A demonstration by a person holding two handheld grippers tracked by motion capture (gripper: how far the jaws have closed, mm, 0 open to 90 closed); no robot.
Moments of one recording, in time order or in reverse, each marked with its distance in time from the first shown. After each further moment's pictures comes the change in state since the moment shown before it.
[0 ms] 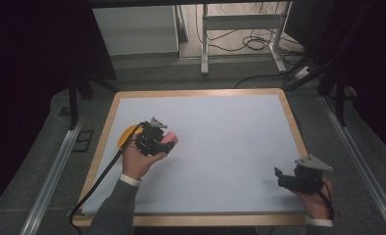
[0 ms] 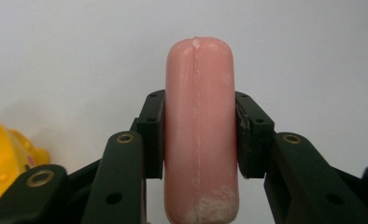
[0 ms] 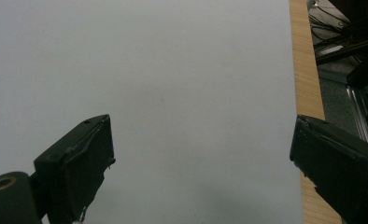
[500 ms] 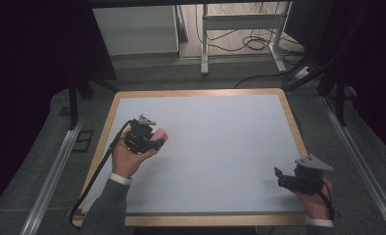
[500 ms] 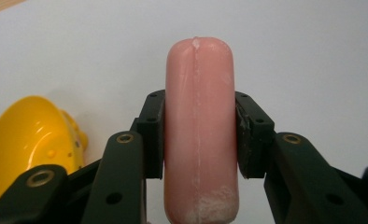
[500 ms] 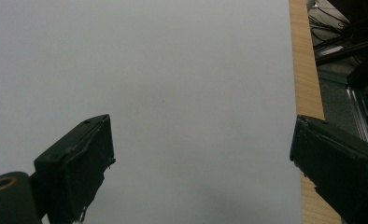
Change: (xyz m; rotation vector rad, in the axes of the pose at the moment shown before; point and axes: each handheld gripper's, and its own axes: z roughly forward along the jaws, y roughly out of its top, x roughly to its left) left arm 0.023 -0.008 -0.016 -0.006 0.045 -0.035; right arm 0.000 0.001 -0.001 -0.004 0.001 0.000
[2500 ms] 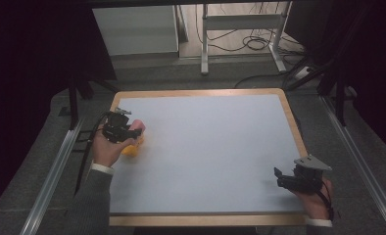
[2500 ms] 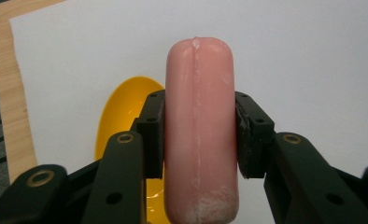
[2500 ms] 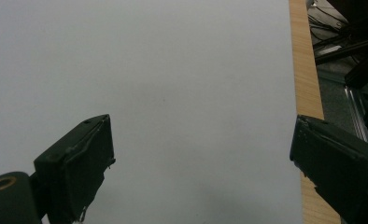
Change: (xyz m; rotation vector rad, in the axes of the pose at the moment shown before) left arm 0.070 -0.010 -0.005 0.005 0.097 -0.120; right arm 0.002 0.001 0.000 0.008 -0.006 -0.007
